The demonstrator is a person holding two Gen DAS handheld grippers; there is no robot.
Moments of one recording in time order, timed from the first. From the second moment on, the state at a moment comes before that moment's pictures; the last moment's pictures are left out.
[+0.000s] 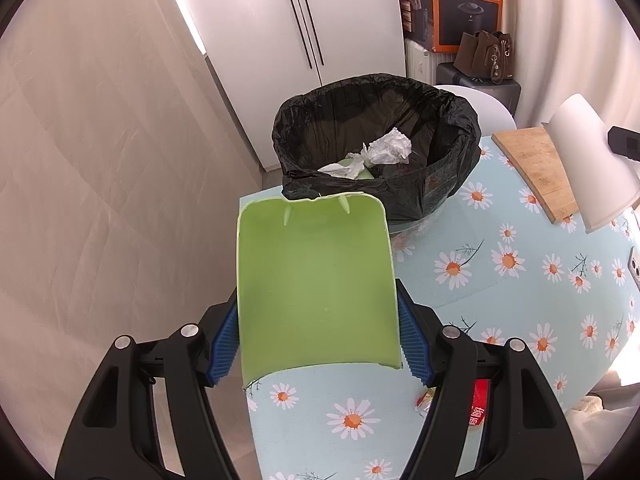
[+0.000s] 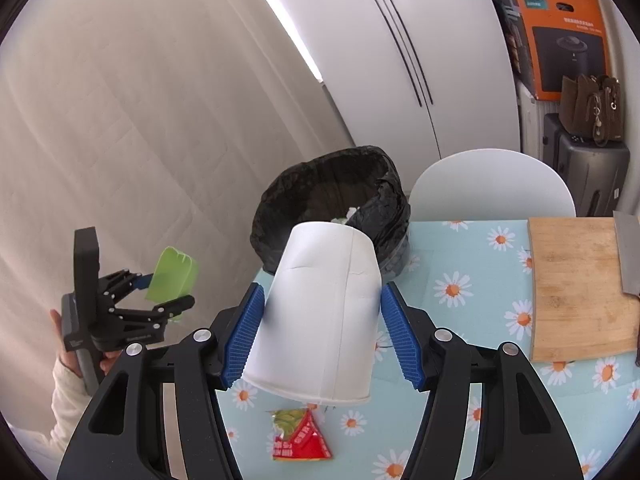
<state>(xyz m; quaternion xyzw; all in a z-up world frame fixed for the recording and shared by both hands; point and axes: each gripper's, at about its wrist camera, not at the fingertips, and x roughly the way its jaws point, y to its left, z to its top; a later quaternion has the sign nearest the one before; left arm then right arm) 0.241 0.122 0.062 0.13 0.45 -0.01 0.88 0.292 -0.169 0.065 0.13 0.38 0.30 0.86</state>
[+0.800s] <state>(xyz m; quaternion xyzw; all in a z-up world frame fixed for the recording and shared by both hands) 0.308 0.117 0.065 0.14 0.44 -0.05 0.89 0.333 -0.122 -0.012 0.06 0.48 0.29 0.83</state>
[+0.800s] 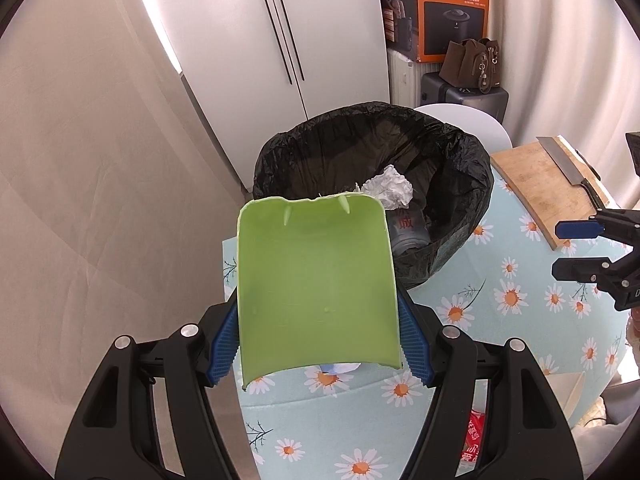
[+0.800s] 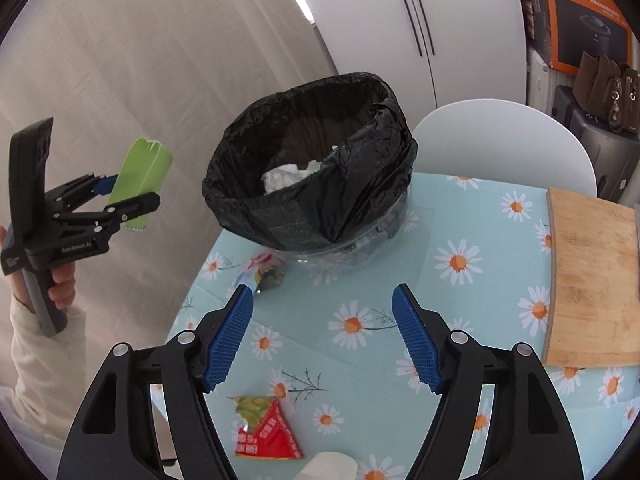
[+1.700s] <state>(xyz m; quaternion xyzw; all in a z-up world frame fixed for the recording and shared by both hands) 0.232 0.102 0.056 0.14 0.44 -0.03 0.89 0.188 -0.164 -0.104 -0.08 0.61 0.33 0.71</state>
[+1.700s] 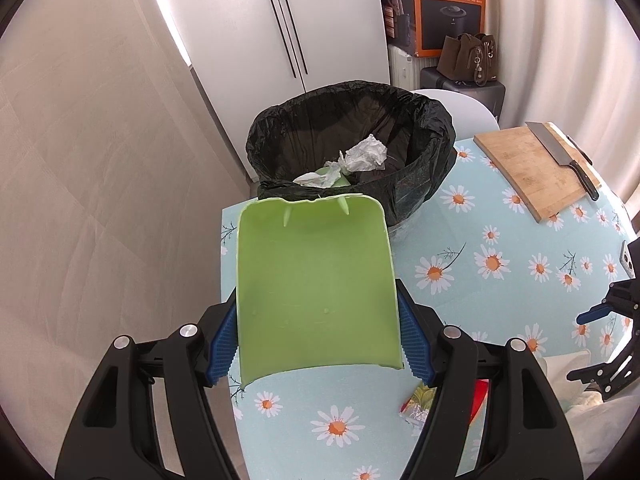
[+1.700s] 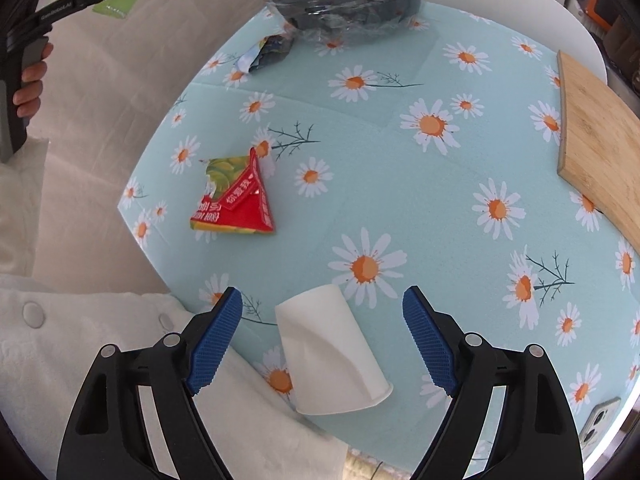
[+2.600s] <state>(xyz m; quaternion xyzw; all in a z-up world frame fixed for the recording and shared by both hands) 0.205 0.114 0.054 0.12 0.44 -0.03 0.89 0.191 -0.146 -0.093 -0.03 0.59 0.39 0.71</state>
